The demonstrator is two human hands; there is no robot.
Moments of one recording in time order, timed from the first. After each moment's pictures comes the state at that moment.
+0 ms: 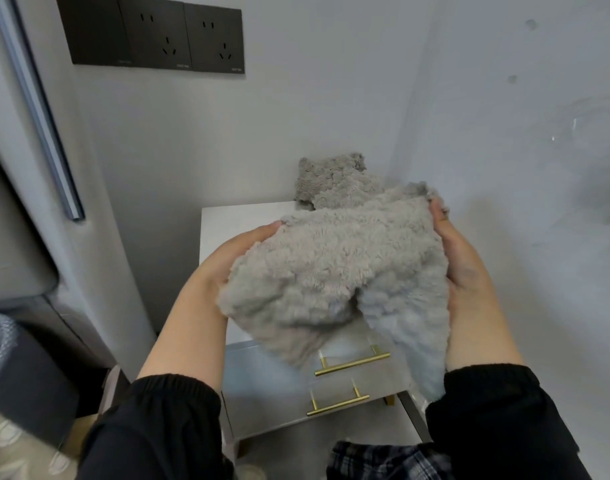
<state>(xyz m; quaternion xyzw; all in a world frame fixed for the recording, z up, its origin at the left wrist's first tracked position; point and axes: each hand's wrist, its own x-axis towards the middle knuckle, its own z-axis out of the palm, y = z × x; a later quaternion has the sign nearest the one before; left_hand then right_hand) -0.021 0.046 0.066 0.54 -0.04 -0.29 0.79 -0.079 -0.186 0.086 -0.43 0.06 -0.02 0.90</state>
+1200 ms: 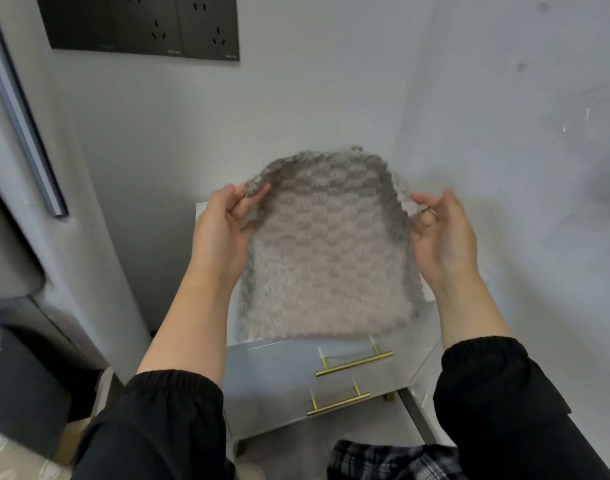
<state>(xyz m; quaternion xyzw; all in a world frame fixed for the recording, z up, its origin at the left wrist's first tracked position) 0.008 0.041 0.063 0.47 -0.03 -0.01 0.88 -0.030 -0.212 0.056 -0.47 0.10 -0.25 0.84</state>
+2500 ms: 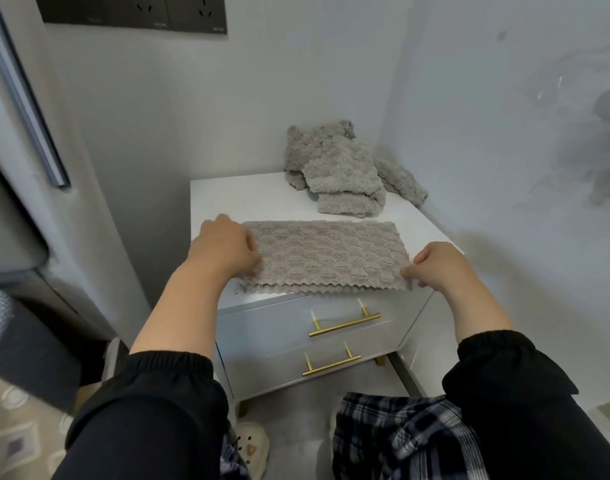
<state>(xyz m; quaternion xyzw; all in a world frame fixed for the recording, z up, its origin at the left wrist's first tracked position) -0.014 0.055 0.035 0.98 -0.09 -0.03 0.19 -0.087 -0.238 0.021 -0.91 0.30 -0.01 0.28</state>
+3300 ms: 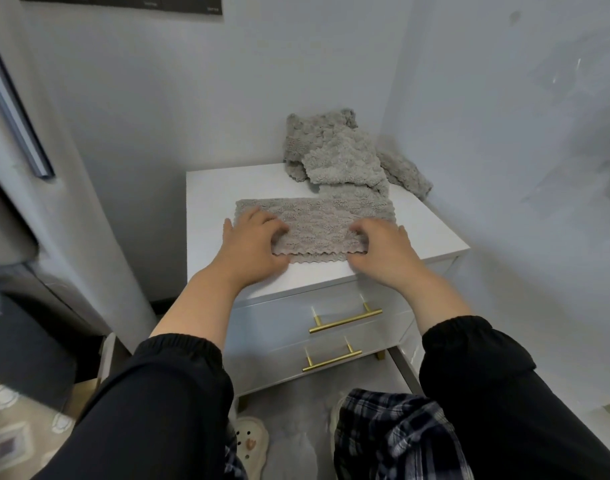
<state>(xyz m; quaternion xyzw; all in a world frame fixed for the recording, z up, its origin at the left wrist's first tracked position) 0.006 0.033 -0.011 0.95 -0.24 0.04 0.20 -0.051 -0.190 -0.004 -0.98 0.03 -0.09 0.20</state>
